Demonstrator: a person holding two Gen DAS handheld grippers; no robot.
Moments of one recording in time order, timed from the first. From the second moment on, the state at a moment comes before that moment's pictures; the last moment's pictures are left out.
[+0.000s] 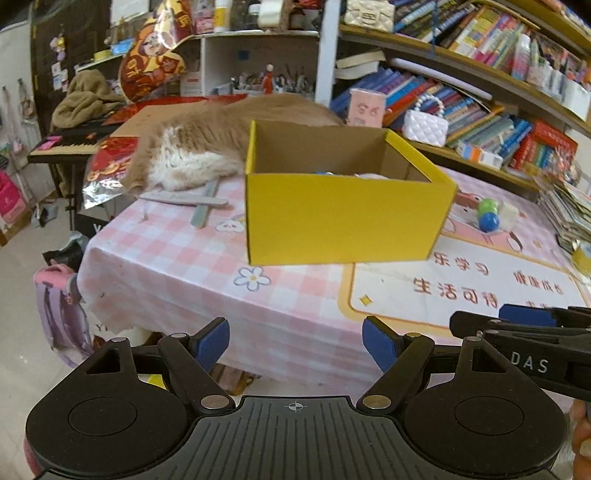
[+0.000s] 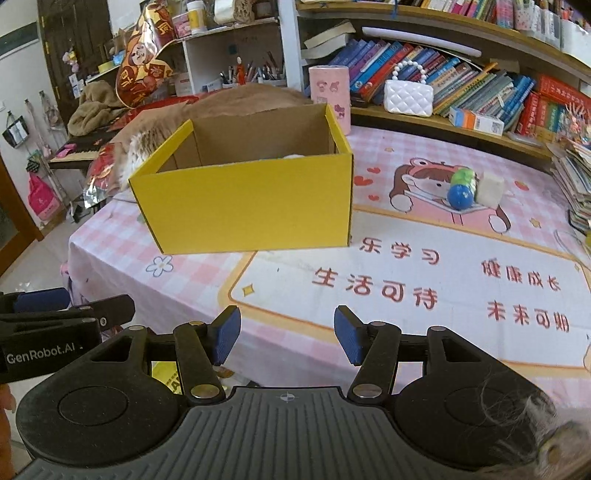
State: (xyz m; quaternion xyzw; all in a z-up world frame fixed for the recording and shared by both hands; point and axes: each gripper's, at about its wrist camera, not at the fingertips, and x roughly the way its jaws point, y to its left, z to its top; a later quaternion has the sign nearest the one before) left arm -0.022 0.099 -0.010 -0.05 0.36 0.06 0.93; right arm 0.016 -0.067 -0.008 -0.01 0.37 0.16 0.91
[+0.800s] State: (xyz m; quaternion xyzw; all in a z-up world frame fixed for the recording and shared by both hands) left arm 0.010 0.032 -0.017 -0.01 0.38 -0.05 0.92; right arm 0.012 -0.140 -0.017 0.03 0.38 0.04 0.92
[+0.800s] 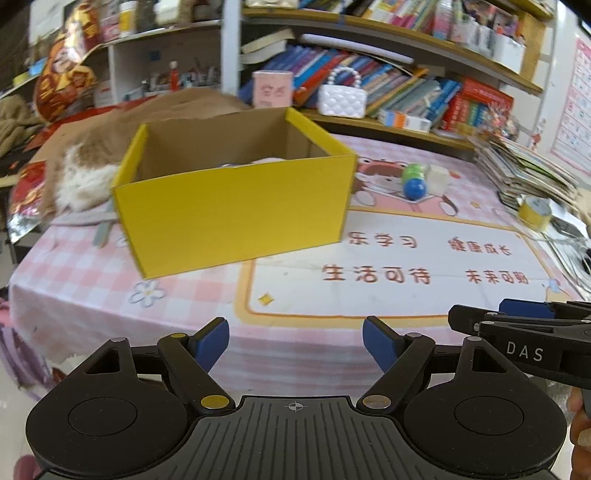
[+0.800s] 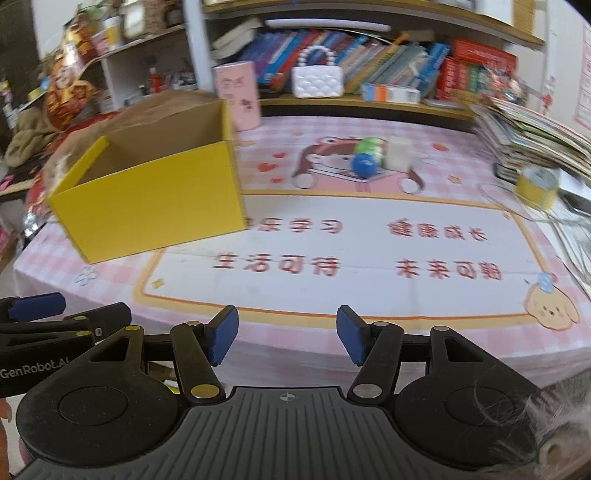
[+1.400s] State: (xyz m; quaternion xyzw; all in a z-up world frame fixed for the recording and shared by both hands) left arm 0.067 -0.044 -0.020 0.02 0.39 -0.13 0.91; right arm 0.040 -0.222 -0.022 0.08 0.39 -0.04 0.92
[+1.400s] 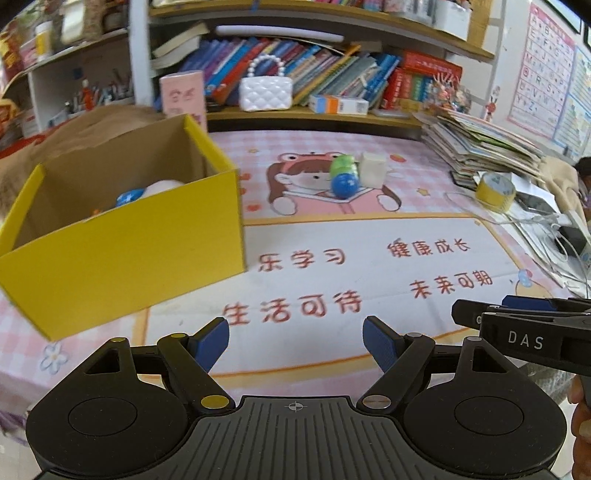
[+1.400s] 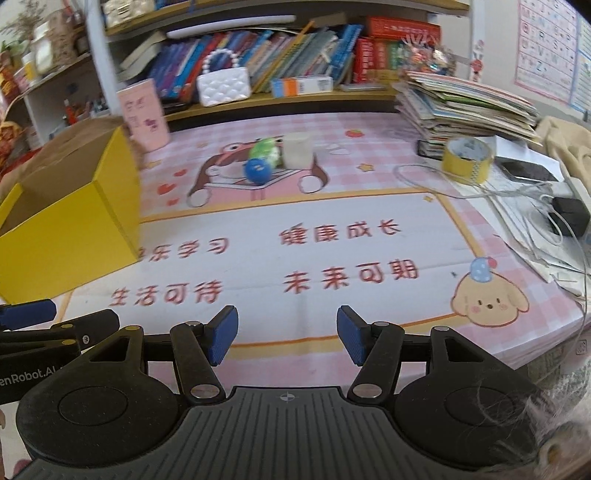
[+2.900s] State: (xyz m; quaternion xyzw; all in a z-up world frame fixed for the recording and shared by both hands) left arm 0.256 -0.169 -0.037 0.04 0.39 -0.05 0.92; right arm 0.299 -0.325 -0.036 0.05 0.38 0.10 0.92
